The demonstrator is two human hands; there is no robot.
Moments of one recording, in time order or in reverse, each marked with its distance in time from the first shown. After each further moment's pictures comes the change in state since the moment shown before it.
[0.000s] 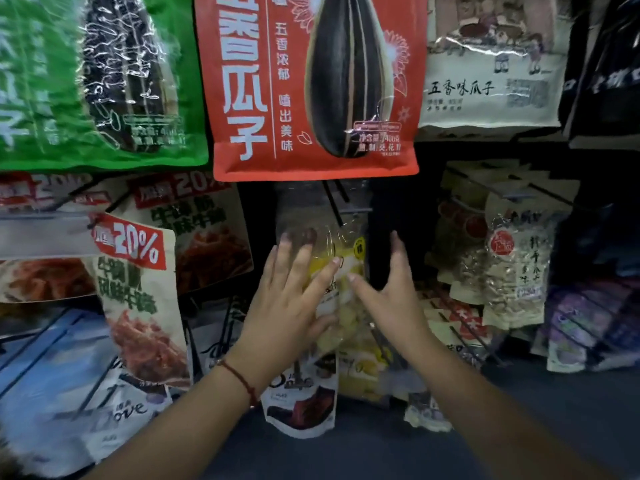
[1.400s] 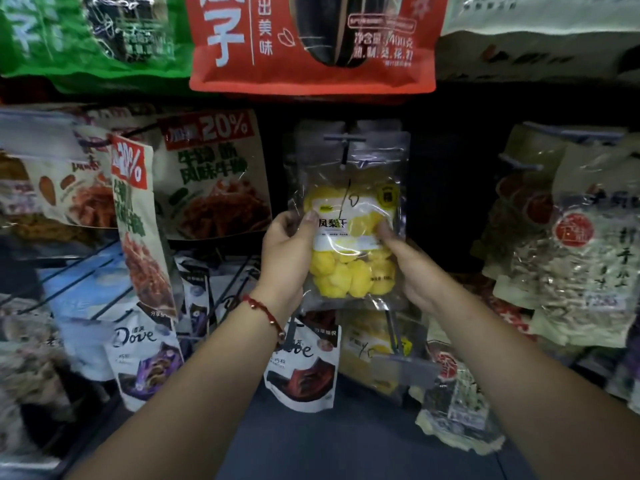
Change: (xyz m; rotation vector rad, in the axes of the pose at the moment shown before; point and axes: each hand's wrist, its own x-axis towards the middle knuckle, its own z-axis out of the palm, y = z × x) left_hand 0.037 0.032 0.032 -1.462 0.349 -1.196; right_hand 0.068 0.065 0.000 0.494 -0.476 0.353
